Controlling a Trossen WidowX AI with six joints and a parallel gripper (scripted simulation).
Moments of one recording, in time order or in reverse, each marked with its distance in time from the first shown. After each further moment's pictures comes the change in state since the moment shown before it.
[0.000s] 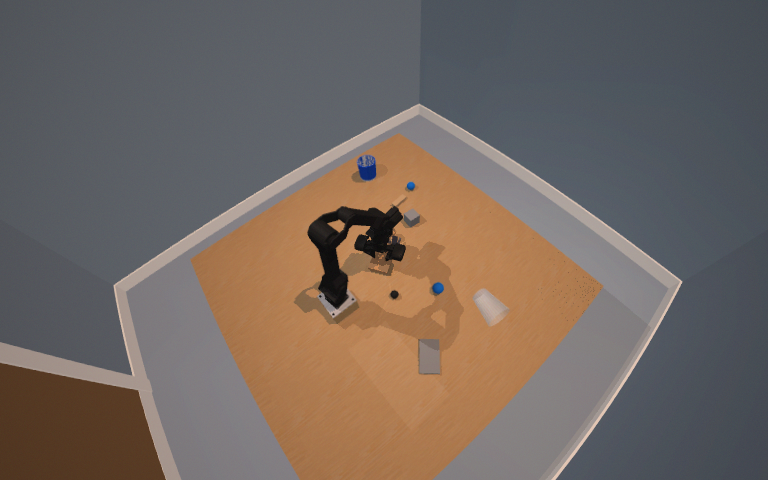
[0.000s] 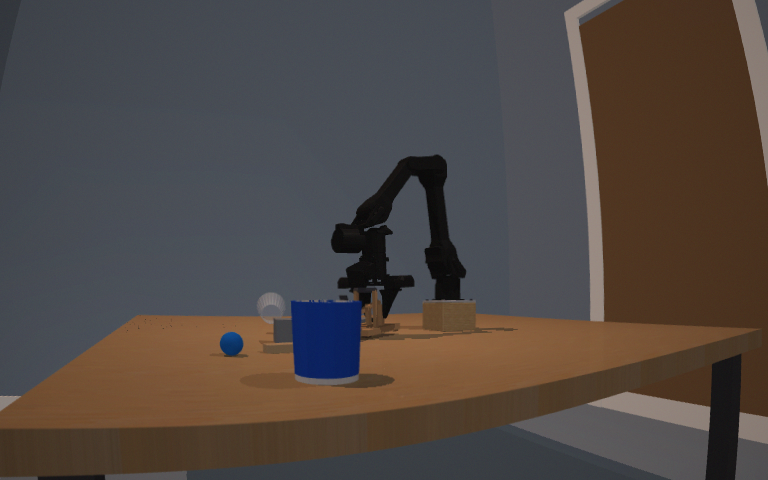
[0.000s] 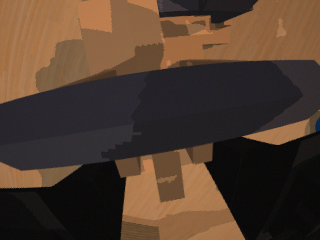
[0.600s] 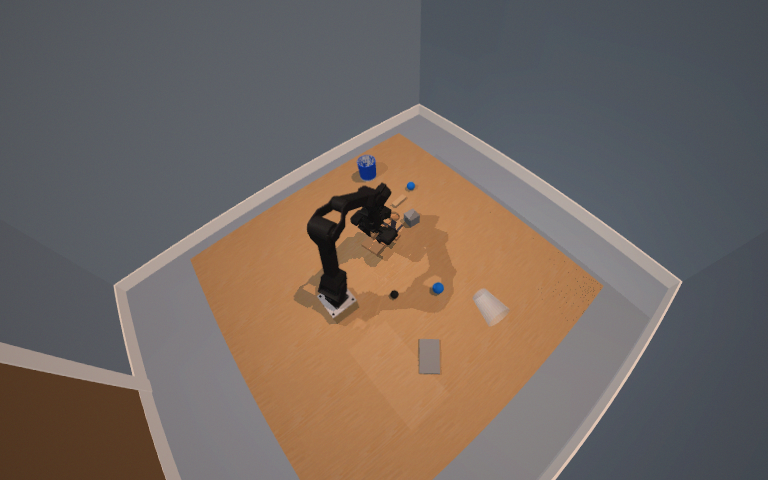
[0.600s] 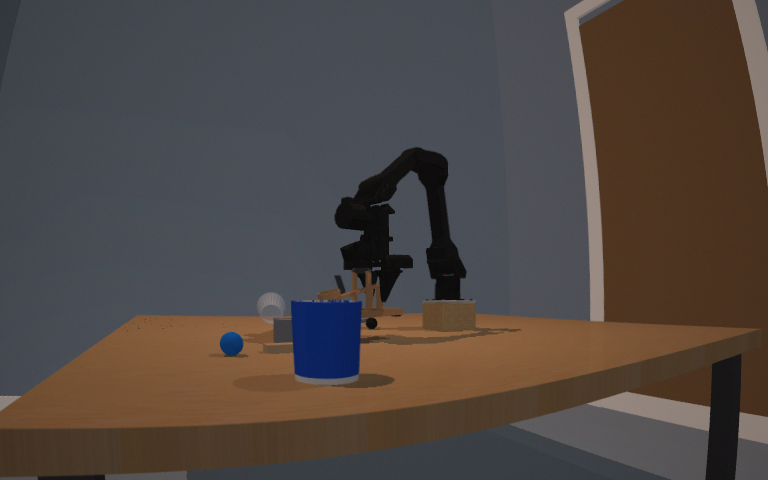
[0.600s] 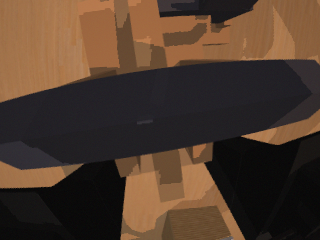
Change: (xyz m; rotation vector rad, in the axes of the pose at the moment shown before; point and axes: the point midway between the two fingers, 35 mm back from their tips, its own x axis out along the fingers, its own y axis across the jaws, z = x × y) arm -0.043 0.041 0.055 0.337 -0.022 -0.006
